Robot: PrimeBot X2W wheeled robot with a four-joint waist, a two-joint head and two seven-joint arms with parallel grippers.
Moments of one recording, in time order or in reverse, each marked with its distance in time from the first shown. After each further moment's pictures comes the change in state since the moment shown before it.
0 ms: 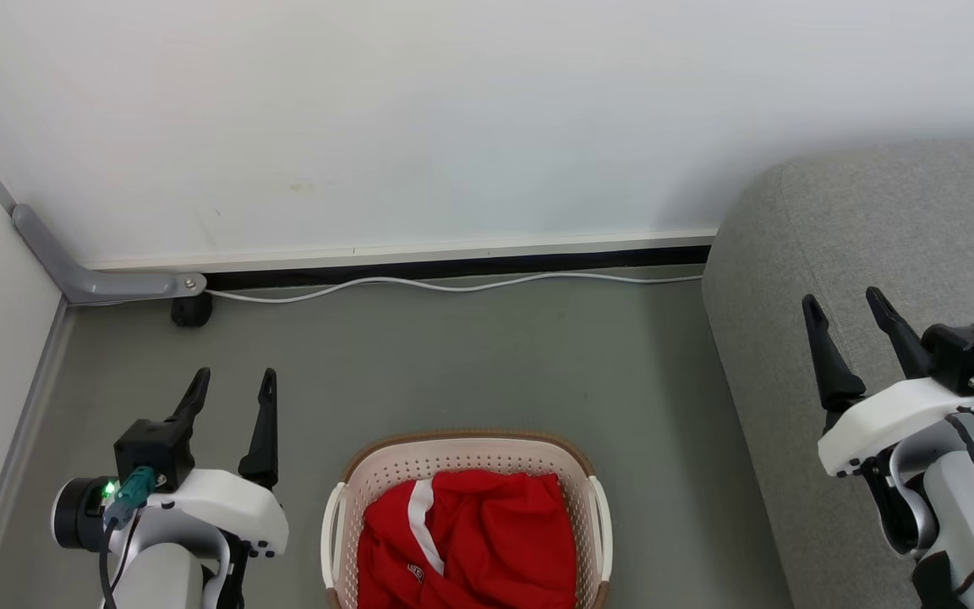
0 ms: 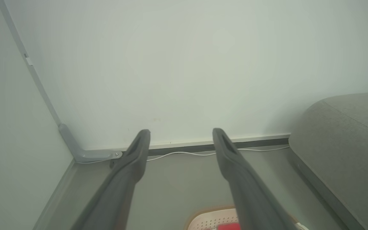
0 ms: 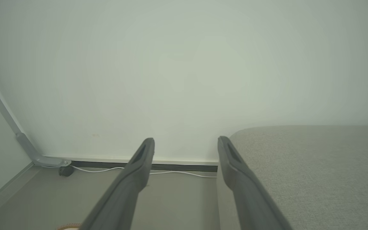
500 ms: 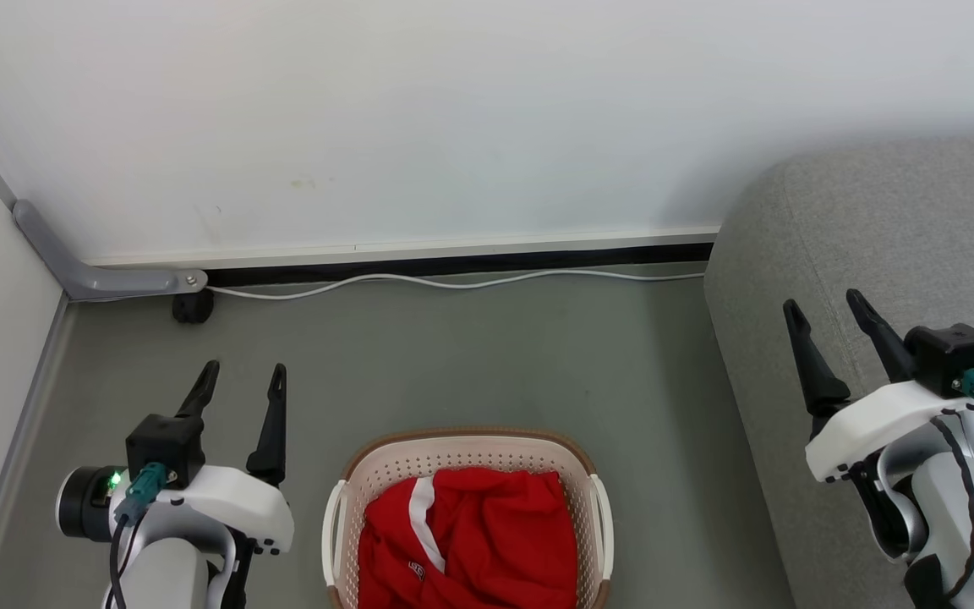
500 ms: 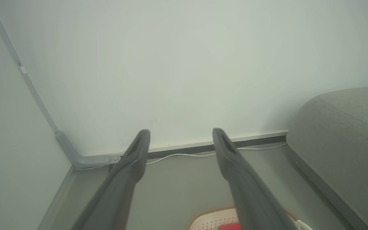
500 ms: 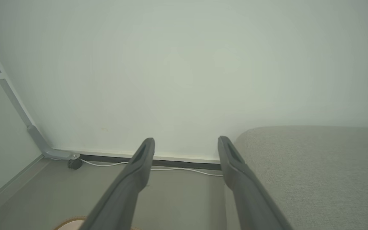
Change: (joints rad) left arm 0.004 0.015 -0.038 -0.024 0.002 0.002 0.000; right arm 0.000 -0.002 0.041 -0.010 0.009 0.000 0.004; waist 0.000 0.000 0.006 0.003
